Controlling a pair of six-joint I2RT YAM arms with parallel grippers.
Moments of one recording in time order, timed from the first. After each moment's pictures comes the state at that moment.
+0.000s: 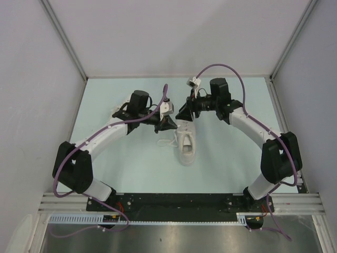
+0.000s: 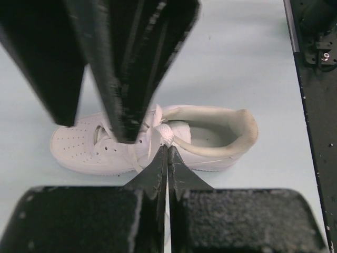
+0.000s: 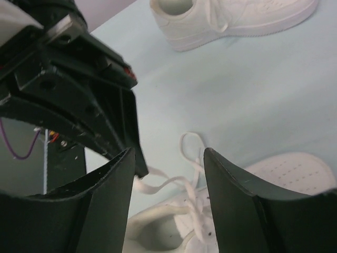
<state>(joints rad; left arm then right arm) -0.49 1.49 1.09 -0.22 0.95 0.52 0.45 1.62 1.25 -0.04 -0.91 0.05</state>
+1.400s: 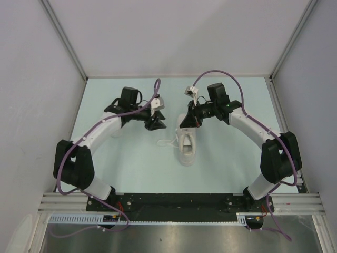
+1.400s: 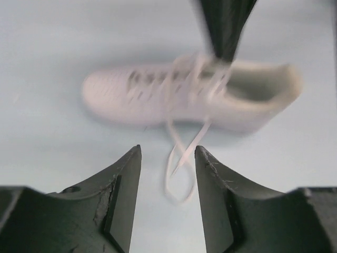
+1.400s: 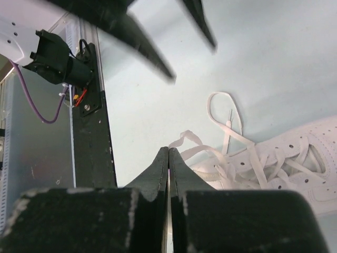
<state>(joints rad) -0.38 1.52 1.14 -0.36 0.93 0.62 0.45 1.62 1.26 -0.33 -0.99 -0.07</state>
